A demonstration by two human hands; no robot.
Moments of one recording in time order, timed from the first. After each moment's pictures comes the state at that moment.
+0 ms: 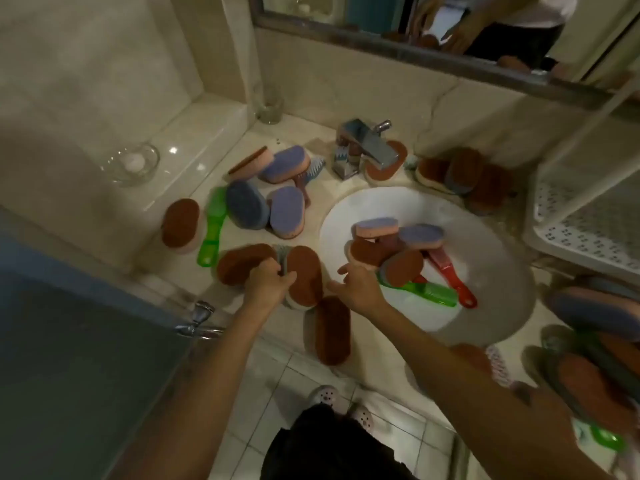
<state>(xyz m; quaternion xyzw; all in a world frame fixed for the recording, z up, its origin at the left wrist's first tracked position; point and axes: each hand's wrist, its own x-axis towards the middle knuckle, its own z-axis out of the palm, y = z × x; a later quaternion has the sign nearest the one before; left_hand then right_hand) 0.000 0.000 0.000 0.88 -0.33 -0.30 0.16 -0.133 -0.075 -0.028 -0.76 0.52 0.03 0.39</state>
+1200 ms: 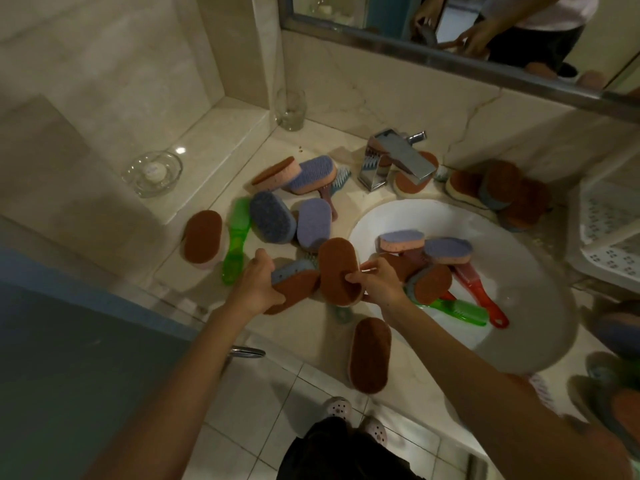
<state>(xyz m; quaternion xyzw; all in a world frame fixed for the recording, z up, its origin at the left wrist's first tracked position) 0.086 0.008 -0.007 0.85 -0.42 -0.29 0.14 -0.086 -0.095 -0.022 -0.50 0.58 -0.13 0.63</state>
